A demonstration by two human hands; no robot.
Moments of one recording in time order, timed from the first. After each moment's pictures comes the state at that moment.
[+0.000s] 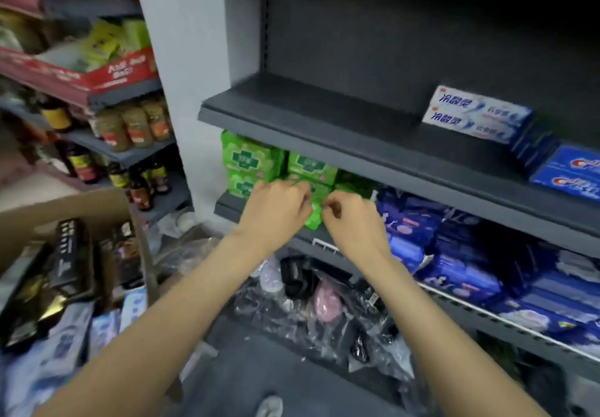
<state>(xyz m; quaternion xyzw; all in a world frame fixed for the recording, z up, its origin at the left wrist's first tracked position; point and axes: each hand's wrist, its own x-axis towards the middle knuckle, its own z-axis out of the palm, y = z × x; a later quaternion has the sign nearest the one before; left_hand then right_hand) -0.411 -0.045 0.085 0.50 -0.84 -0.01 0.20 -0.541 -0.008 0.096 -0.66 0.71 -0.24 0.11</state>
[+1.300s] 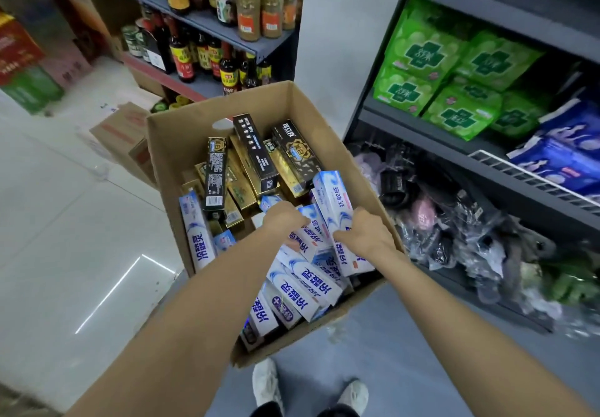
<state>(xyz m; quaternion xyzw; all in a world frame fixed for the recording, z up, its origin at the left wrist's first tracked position) -0.050 -0.016 -0.106 0.70 -0.43 -0.56 0.00 -0.187 0.038 -0.064 -0.53 0.79 0.04 0.30</state>
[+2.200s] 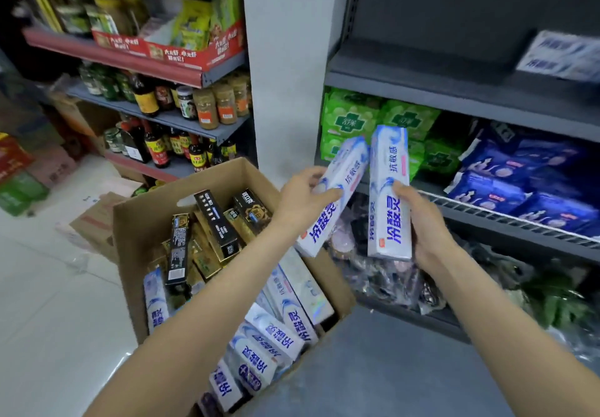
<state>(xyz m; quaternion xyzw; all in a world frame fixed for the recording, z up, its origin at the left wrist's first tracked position) -0.151 -0.011 0.061 0.50 -0.65 -0.46 0.34 -0.315 0.054 0.062 -0.24 0.60 -0.57 0.51</state>
